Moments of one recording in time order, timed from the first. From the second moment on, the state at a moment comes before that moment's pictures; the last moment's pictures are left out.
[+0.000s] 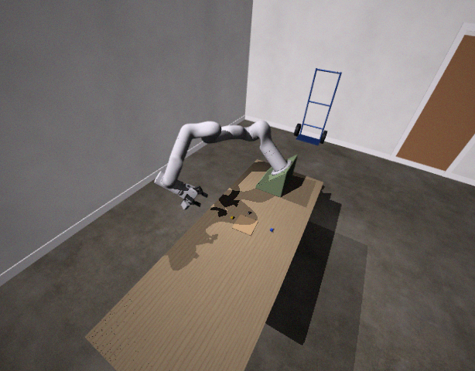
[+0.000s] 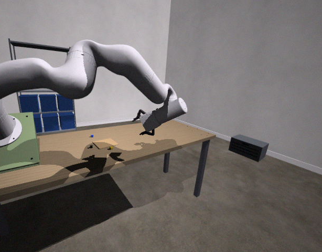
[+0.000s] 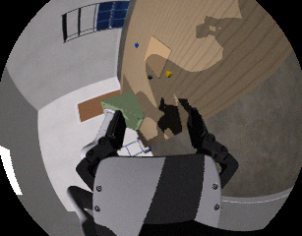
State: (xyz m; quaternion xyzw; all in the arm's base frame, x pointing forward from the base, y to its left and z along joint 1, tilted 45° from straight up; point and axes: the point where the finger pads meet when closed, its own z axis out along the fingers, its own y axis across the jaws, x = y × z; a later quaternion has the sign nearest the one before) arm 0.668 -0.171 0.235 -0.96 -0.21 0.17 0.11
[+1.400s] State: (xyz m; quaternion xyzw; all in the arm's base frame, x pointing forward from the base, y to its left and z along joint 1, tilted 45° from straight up) arm 0.572 -0.075 0.091 -0.85 -0.37 0.14 -0.36
